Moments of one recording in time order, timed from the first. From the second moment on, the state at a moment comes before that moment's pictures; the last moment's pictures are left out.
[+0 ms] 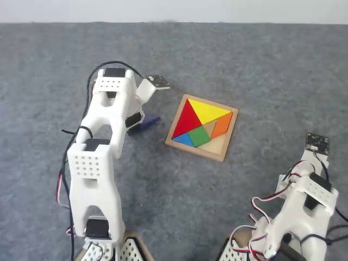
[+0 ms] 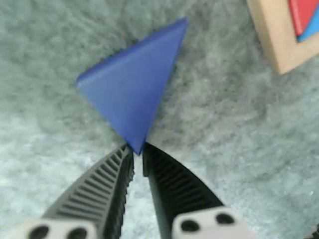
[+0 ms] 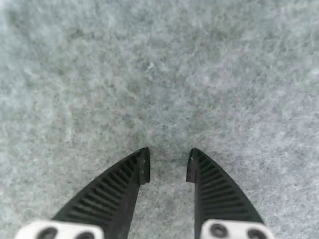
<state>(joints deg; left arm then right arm) -3.4 42.4 -21.0 93.8 -43.4 33.3 -32.2 70.9 47.9 18.3</state>
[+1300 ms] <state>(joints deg) 0.8 45.9 -23.9 88.3 -39.2 33.3 -32.2 70.9 47.9 18.3</state>
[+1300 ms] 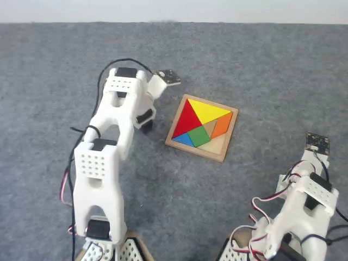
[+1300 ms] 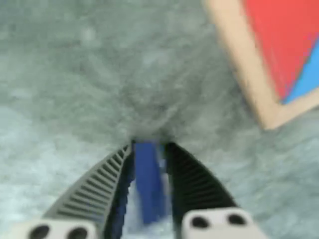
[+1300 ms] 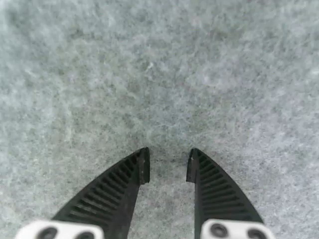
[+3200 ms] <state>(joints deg) 37.4 36.6 -18.2 79.2 -25.5 33.3 -32.2 70.9 47.9 18.3</state>
